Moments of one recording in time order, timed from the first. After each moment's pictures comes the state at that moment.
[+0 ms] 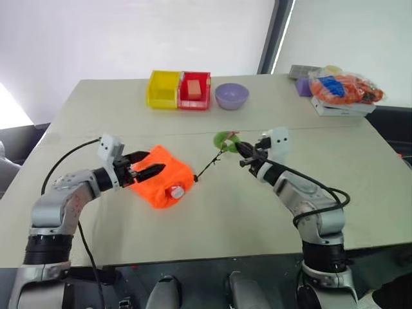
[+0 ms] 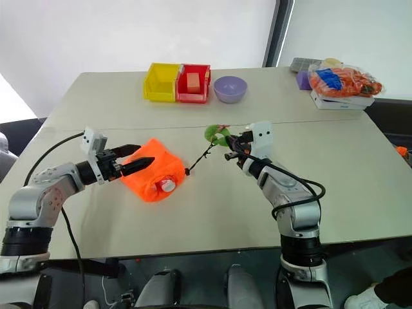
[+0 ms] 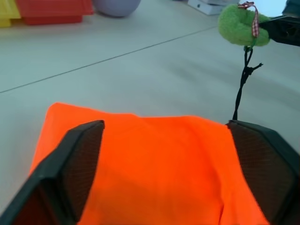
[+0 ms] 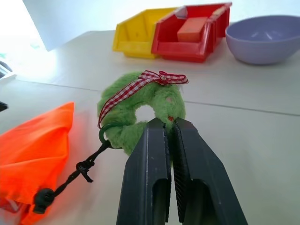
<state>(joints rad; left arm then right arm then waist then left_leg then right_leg) -0.40 0.62 0.17 0.03 -0.55 0.63 -0.90 -0.38 -0.18 -0.09 -0.34 0.36 0.75 0.32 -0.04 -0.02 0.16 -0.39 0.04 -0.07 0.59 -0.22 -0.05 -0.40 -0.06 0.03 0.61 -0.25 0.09</state>
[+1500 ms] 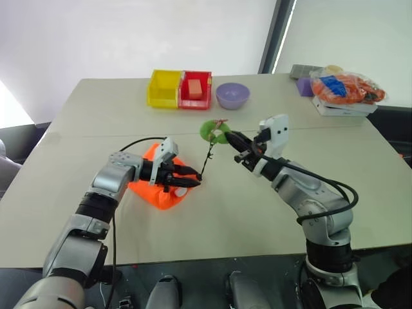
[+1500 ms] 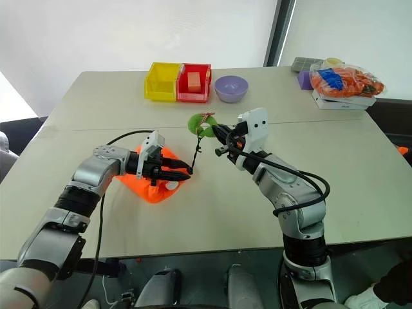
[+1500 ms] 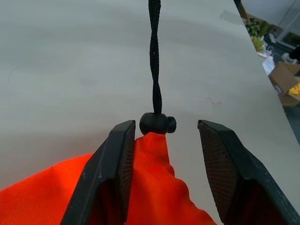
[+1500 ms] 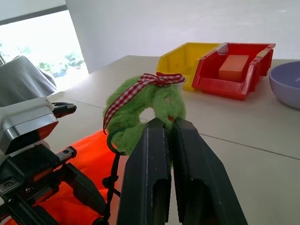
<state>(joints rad) -0.72 0.50 -0.22 0.42 -0.29 0.40 -1.34 -0.43 -0.22 -0.04 -0.44 0.49 0.78 0.30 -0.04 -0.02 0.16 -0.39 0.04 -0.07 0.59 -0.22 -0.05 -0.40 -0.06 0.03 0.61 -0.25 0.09</state>
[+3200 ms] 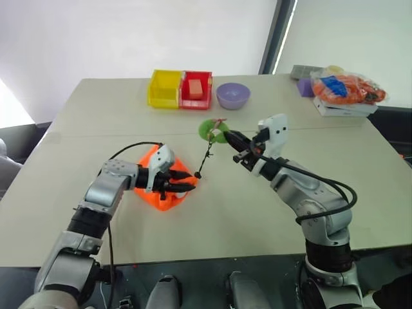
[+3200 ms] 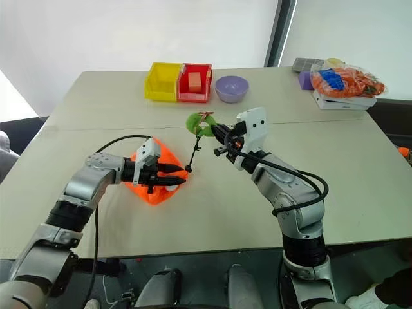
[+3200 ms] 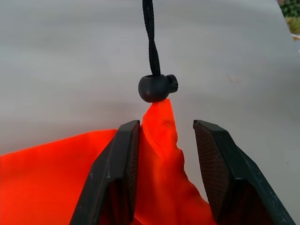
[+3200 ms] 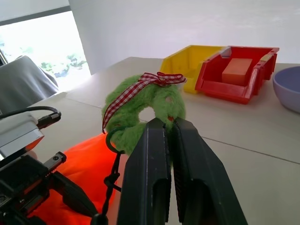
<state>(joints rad) -0.55 0.52 -0.17 0.17 -0.23 0.42 -1.19 -0.43 -0.22 -0.02 -0.44 0.49 0.76 0.29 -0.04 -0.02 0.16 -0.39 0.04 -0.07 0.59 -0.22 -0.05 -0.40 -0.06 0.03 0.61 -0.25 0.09</state>
